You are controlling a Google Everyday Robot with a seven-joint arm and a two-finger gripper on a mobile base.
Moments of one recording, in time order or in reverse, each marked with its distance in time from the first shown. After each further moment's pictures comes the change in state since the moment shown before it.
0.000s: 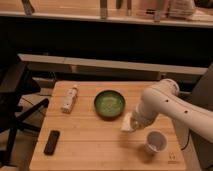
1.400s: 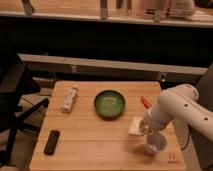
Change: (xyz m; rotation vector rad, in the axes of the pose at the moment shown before) arm 0.014 0.050 -0.014 0.025 -0.028 0.093
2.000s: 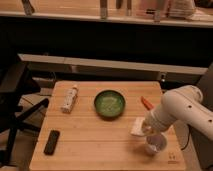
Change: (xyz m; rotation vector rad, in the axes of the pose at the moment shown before) arm 0.004 0.007 -0.002 0.004 0.004 0.031
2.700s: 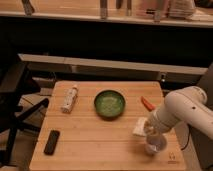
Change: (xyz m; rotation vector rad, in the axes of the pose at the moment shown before) arm 0.004 0.004 -0.006 0.005 0.012 0.031
